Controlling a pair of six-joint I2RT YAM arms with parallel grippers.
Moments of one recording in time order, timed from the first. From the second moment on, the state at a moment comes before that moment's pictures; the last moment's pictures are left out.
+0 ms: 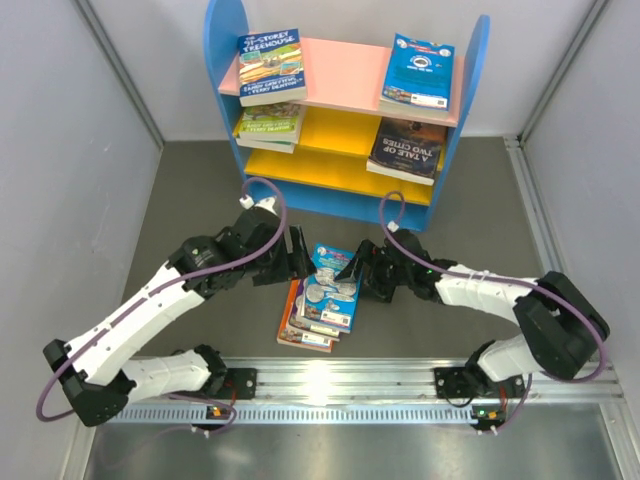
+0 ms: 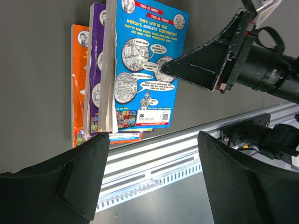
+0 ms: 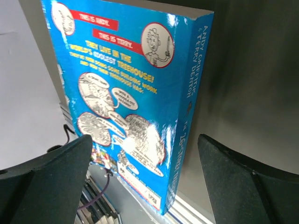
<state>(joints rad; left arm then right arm) -0.83 1.10 1.21 -0.96 -0.09 -0.87 0.70 1.37 0.62 0.04 -0.28 1.11</state>
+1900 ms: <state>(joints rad) -0.61 1.40 0.94 -0.67 0.08 -0.71 0.70 1.73 1.14 -0.28 -0.08 0.86</state>
